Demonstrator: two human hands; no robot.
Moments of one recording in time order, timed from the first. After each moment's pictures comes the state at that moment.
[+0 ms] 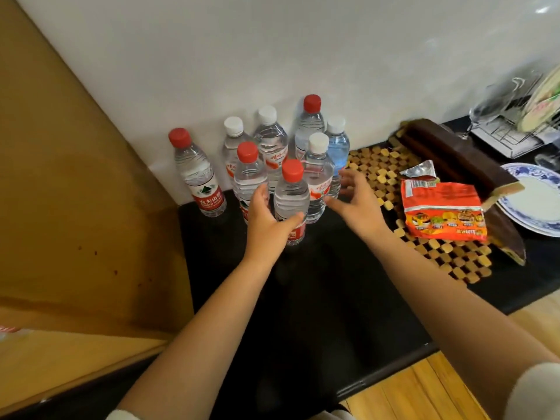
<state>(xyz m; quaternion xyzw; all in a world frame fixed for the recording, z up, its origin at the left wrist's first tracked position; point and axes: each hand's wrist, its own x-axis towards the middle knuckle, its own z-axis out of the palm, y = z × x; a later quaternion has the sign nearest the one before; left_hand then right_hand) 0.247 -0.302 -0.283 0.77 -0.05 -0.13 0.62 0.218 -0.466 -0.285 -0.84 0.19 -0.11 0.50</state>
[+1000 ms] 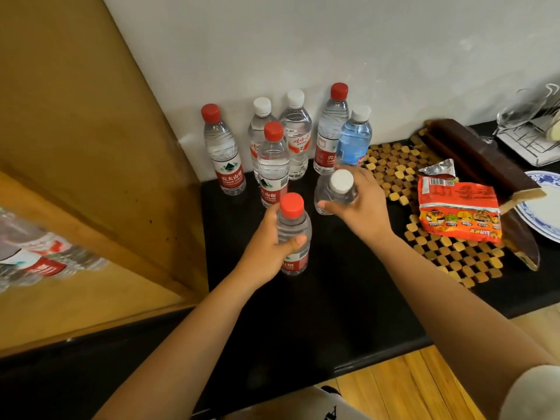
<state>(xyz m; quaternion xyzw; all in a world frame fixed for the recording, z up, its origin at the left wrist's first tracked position) 0.191 -0.245 -0.276 0.77 -0.14 -0.24 0.58 0.199 -0.444 -0.292 -0.90 0.07 -0.19 0.40</state>
